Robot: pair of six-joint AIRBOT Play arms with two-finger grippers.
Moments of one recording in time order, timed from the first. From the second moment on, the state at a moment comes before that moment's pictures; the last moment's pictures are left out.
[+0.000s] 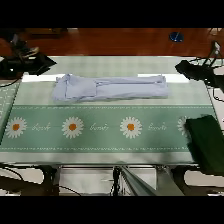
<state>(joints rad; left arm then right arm) 0.31 -1.65 1.45 0.67 -1.00 -1.10 -0.27 -1.49 1.16 -0.81 0.57 1.20</state>
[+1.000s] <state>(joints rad) 0.23 -1.60 1.46 0.67 -1.26 -1.09 -0.24 -1.75 1.21 -0.51 0.93 1.18</state>
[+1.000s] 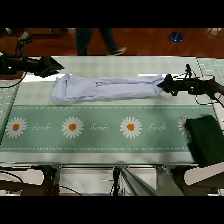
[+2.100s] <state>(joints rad) -0.51 -1.75 1.46 0.45 -0.83 -1.42 -0.25 -1.30 1.44 -0.86 1.36 1.32</state>
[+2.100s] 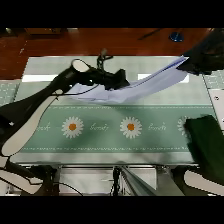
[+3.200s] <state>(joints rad) -0.30 -1.54 1.54 0.25 -1.00 -1.12 -0.05 -1.19 1.33 -0.97 1.24 1.35</state>
